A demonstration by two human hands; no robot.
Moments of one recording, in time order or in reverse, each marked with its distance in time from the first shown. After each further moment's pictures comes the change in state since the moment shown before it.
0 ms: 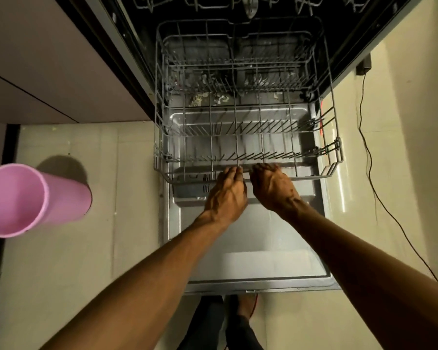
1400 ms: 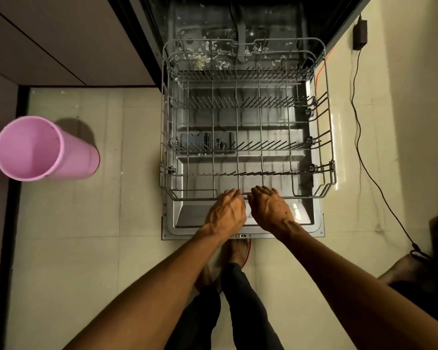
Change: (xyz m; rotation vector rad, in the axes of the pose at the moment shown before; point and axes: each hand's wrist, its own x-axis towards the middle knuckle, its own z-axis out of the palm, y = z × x) left_hand -0.161 0.029 0.055 -0.053 -0.175 0.015; right_hand -0.178 -0.018 0.054 0.052 -0.314 0.220
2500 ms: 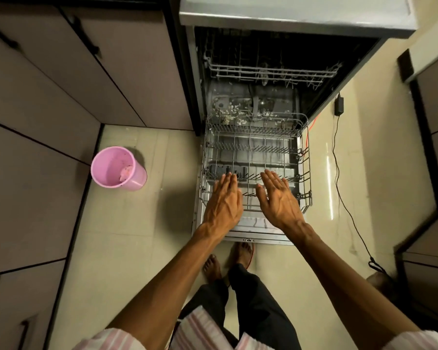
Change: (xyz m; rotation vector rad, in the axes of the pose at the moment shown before) left_hand -0.194 0.069 -0.234 -0.149 0.246 -0.112; right_hand -0.197 -0.139 -0.198 0.021 0.329 -0.236
